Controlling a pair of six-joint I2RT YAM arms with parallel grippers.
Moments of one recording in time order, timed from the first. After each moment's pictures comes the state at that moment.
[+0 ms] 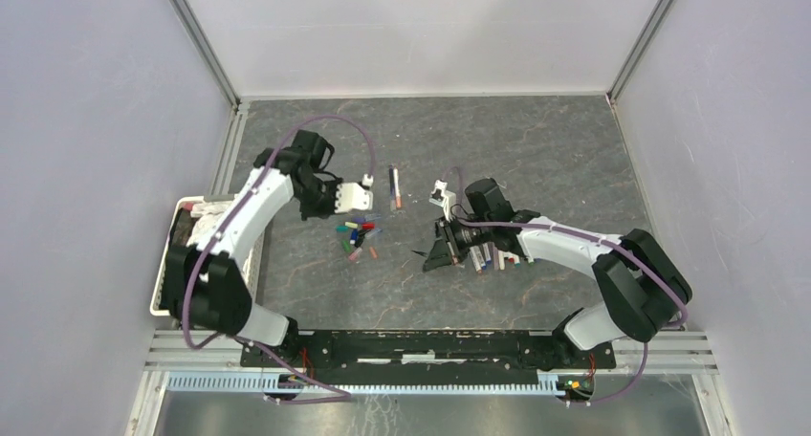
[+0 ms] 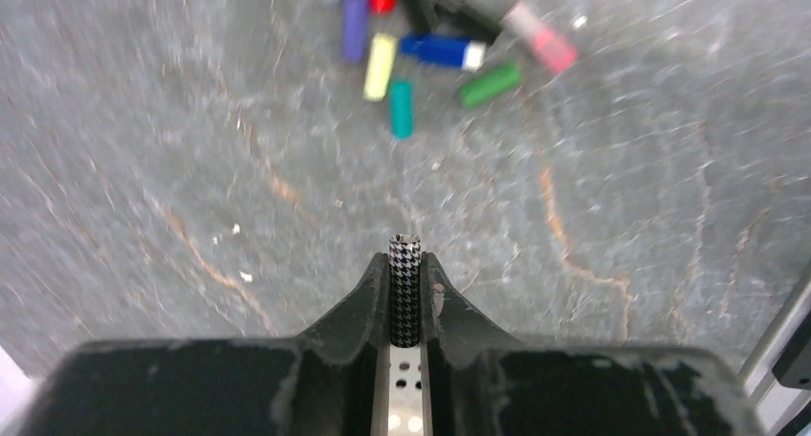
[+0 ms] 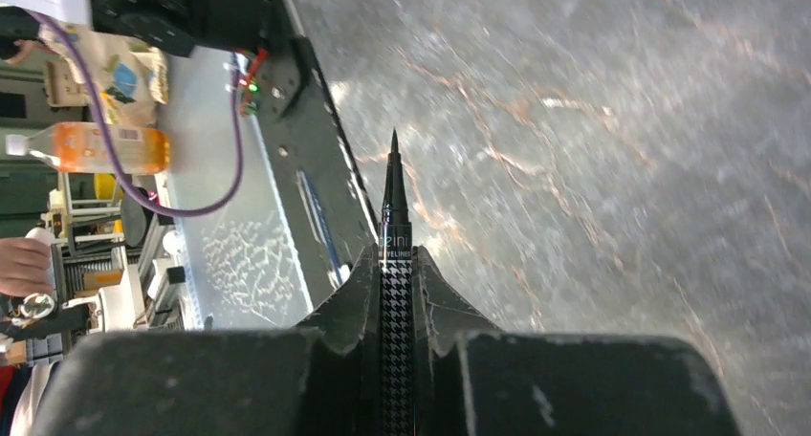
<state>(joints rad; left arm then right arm) -0.32 1.42 1.19 -1.08 0.26 1.32 0.66 1.48 0.74 0.01 -0.85 0.36</state>
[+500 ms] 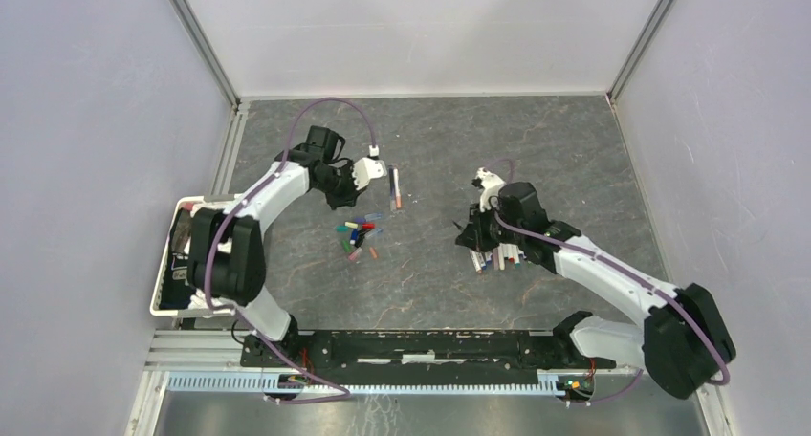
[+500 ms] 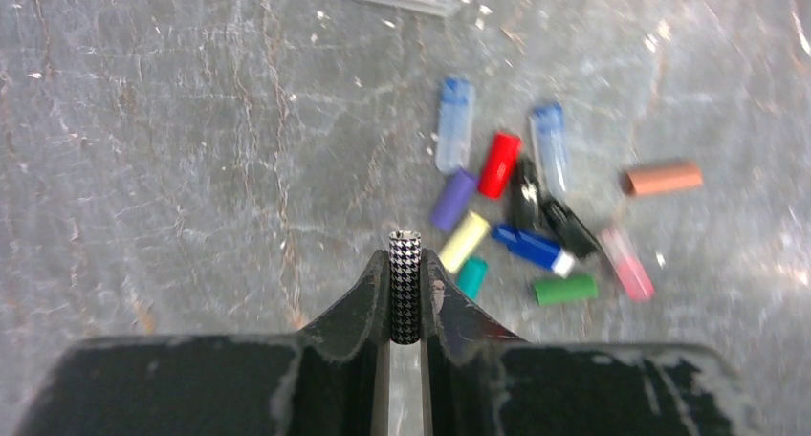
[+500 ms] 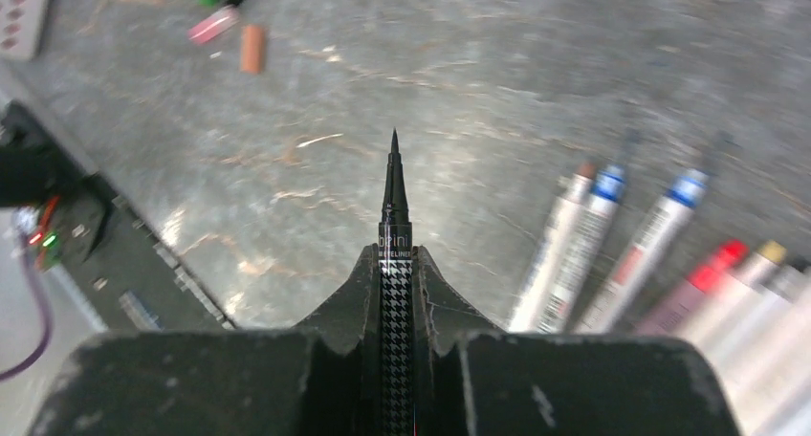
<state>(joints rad) -0.26 1.61 1.18 -0.74 0.42 1.02 0.57 1.21 0.67 -0.15 -0.39 0.29</state>
